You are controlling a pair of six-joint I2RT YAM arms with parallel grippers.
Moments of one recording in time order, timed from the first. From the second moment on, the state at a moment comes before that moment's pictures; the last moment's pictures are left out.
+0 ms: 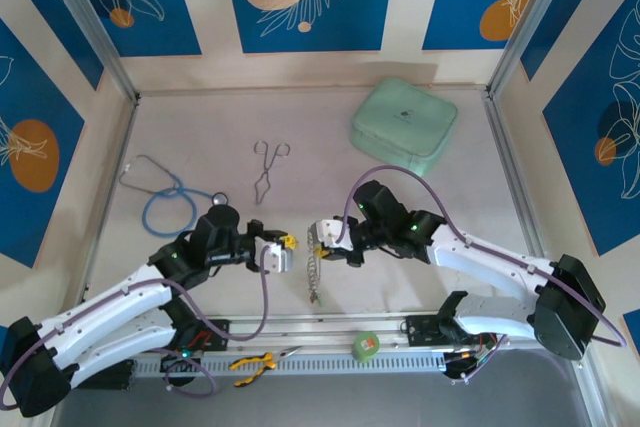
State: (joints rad) left arm -0.81 0.79 0.50 -0.20 0.37 0.94; right arm 0.85 1.16 0.74 -0.33 -0.59 -0.67
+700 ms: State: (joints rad) left arm -0.84 0.81 0.49 -0.17 0.40 1.04; right arm 0.87 1.25 0.77 -0.26 -0.65 -0.67
